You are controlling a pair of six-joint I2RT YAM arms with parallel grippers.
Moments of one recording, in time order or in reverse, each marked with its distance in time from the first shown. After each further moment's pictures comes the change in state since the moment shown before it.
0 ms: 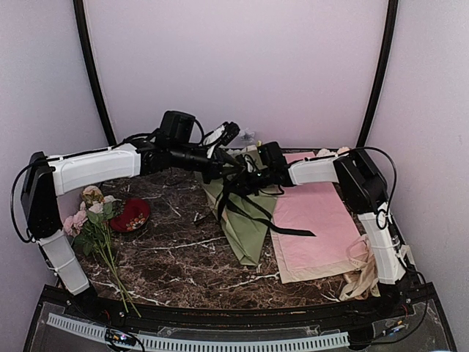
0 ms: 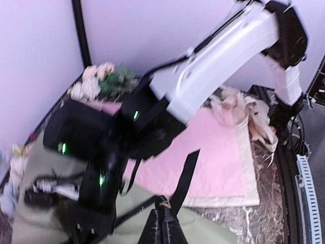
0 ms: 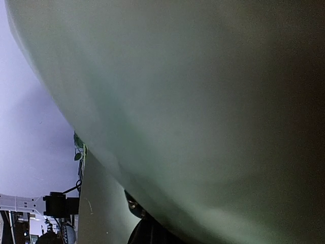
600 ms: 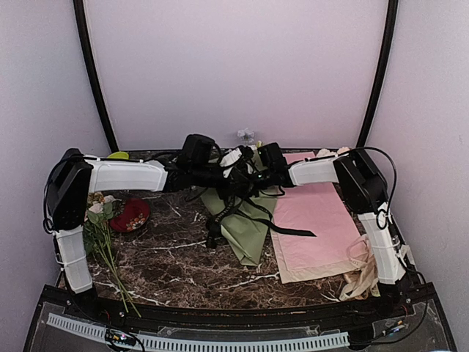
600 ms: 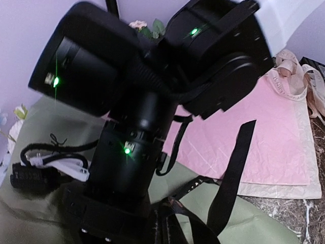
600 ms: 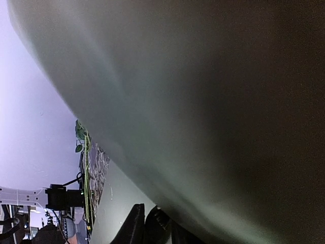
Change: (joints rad) left arm -0.043 0.189 -0.011 0.201 -0.174 0.062; right arm 0.002 0.000 -0.008 -0.013 -0.038 -0.034
